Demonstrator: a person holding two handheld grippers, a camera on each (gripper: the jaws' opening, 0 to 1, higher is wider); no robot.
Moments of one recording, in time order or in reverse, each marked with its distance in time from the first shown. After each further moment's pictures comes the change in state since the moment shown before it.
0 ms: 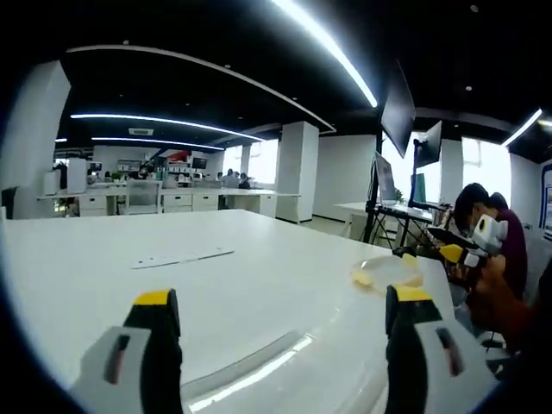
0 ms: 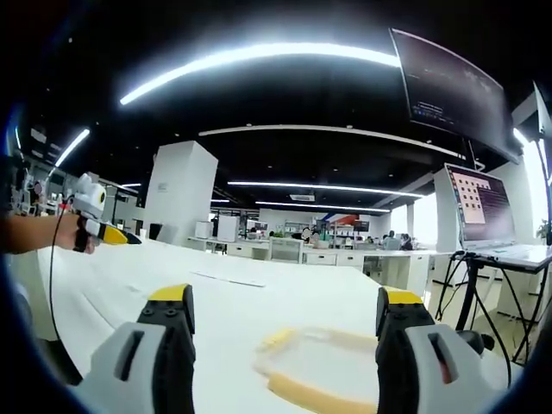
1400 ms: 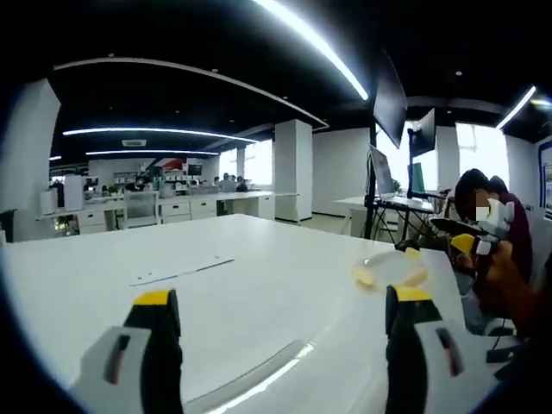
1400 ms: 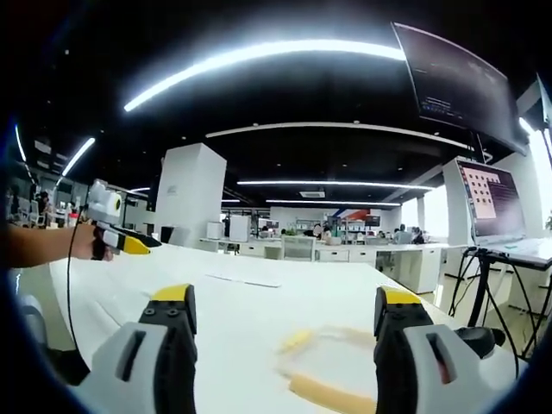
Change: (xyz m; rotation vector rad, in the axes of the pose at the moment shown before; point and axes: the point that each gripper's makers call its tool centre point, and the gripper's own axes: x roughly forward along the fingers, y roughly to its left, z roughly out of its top) left arm 0.014 -0.006 0.009 0.080 -0.002 -0.006; right arm 0.000 0.017 0.009 0.039 0.014 0.059
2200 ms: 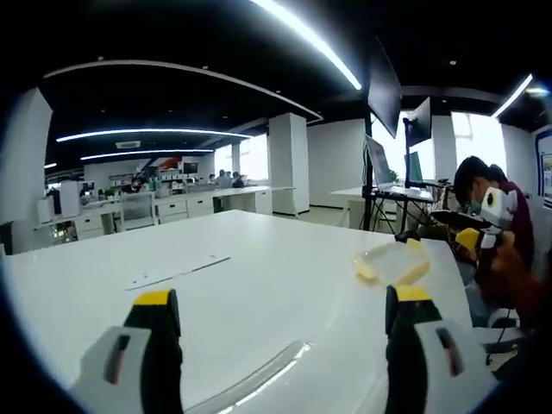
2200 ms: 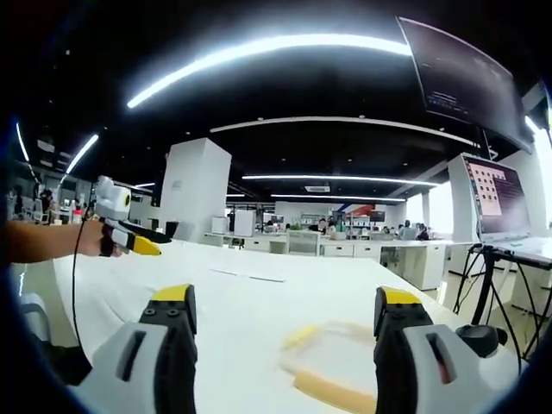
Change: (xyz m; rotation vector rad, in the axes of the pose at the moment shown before) left arm 0.018 -0.008 -0.005 0.046 0.041 -0.016; right arm 0.002 0.007 -0.007 -0.002 0.031 0.030
